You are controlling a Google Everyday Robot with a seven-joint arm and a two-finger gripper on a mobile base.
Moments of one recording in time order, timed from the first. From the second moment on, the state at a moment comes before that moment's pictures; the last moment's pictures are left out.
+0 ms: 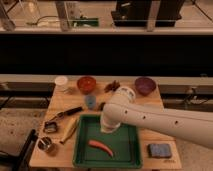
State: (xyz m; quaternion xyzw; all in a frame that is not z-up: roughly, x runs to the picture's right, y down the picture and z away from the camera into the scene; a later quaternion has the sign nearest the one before) arm 0.002 0.184 0.692 -0.28 -0.10 0.06 0.95
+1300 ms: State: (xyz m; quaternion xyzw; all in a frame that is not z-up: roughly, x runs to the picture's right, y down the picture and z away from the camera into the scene) arm 0.016 0.193 0.713 -0.29 -0.09 0.09 0.95
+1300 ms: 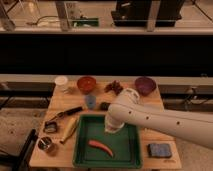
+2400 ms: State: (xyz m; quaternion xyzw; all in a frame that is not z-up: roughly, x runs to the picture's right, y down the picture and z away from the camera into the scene) arm 0.033 0.193 0.719 -0.29 -0.07 0.11 0.95
